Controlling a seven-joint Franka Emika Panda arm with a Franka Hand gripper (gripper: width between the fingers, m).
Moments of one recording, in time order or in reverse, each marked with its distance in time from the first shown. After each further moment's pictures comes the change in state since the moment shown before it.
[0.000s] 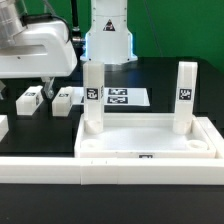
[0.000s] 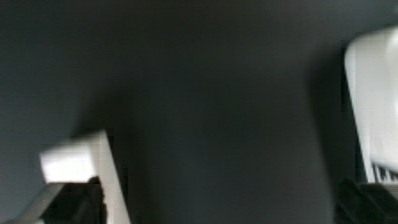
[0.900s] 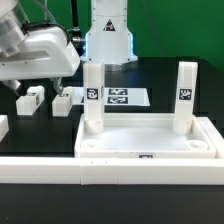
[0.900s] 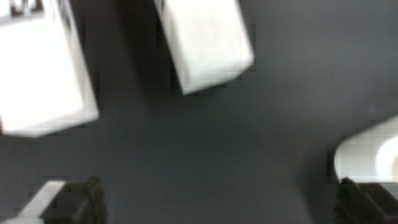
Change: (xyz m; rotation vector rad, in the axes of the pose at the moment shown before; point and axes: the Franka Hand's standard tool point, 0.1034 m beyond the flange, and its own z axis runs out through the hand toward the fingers) arm -0.027 0.000 0.018 0.058 -0.179 0.053
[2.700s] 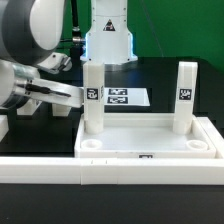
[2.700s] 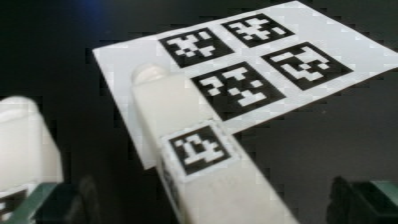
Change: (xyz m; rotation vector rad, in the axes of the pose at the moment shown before) arm -0.040 0.006 0.050 -0.027 -0.656 0.222
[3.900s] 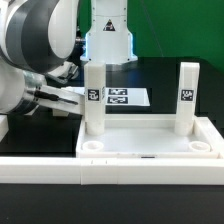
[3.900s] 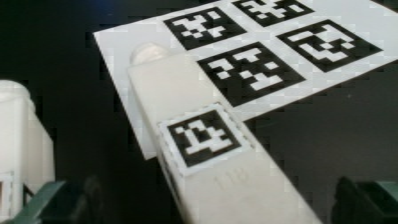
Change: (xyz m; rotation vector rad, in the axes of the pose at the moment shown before) arm 0.011 0.002 0.013 -0.028 0.034 0.021
